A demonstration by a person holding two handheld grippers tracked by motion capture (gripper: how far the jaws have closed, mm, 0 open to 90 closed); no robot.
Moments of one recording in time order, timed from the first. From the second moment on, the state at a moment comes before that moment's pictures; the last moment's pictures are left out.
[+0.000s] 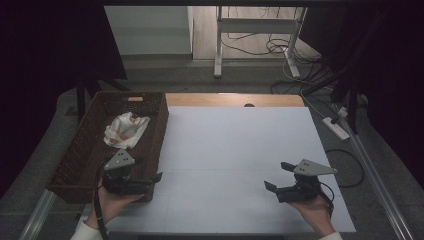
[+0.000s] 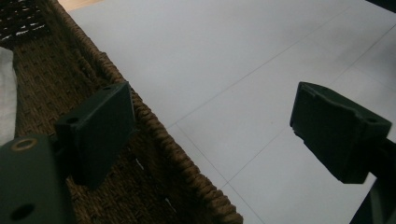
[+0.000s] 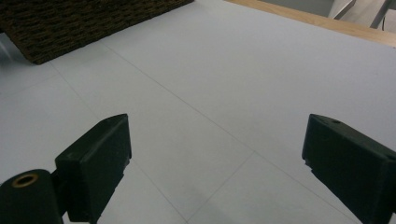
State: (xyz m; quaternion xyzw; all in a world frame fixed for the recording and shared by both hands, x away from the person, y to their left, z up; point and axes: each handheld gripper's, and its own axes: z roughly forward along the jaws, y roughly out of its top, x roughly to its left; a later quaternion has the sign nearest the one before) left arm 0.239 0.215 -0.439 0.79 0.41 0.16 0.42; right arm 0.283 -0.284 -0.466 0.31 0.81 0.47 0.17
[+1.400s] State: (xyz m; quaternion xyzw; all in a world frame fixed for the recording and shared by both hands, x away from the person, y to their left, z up) left arm 0.246 0.227 -0.427 0.77 0.43 0.17 0.44; right arm 0.289 -0.282 -0.475 0.31 0.82 0.46 0.16
